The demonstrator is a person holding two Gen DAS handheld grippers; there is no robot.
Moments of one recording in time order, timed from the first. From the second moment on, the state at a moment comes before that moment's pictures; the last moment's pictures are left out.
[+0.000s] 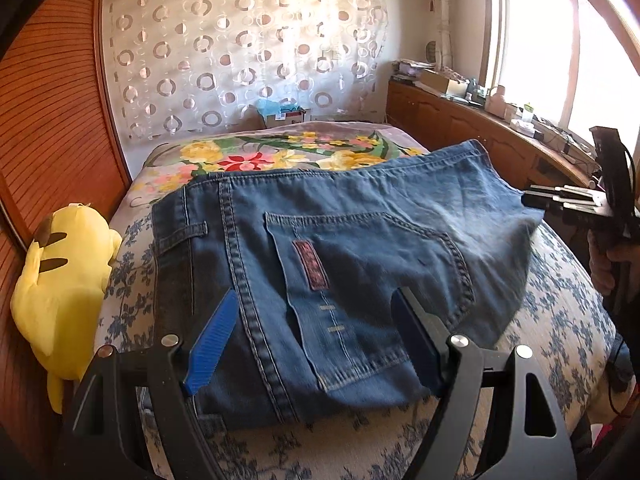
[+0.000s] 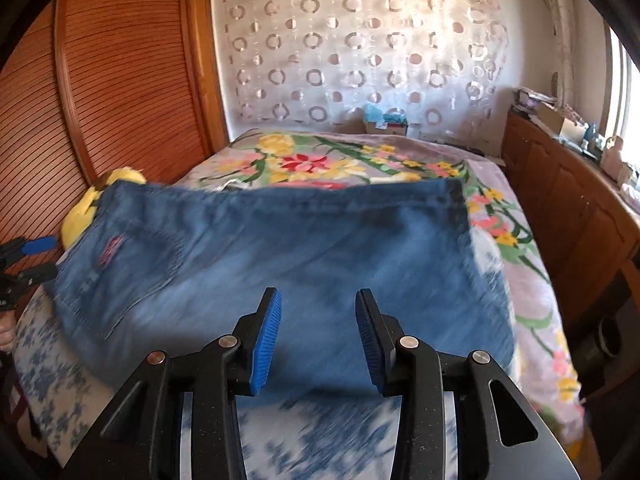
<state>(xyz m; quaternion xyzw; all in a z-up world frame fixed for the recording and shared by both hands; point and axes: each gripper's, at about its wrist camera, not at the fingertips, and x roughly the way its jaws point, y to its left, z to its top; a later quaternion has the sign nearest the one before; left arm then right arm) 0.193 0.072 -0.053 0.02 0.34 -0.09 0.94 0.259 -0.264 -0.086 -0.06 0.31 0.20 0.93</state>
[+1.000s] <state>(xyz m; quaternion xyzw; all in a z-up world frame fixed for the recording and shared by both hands) 0.175 0.158 -0.109 -0.04 0.40 -0.06 0.91 0.263 -0.249 -0.117 -0.01 0.37 0.29 0.88</state>
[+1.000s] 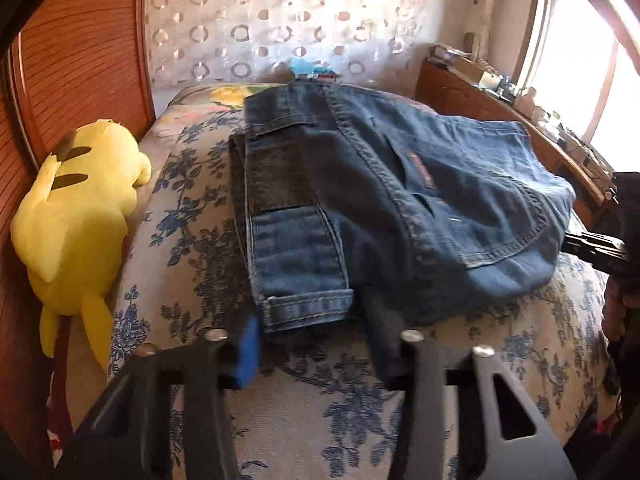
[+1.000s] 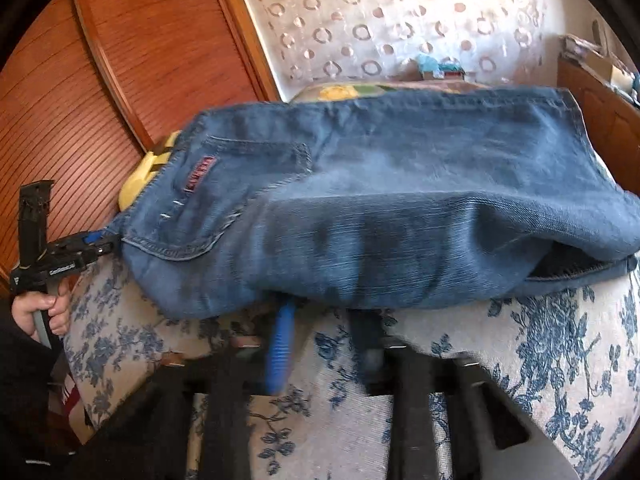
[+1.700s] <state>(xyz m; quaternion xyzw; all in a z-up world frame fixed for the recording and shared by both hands) 0.113 0.170 -0.062 -0.03 0.36 -0.03 0.93 0.174 -0.279 -0.081 -0.03 0.29 0.34 0.89</state>
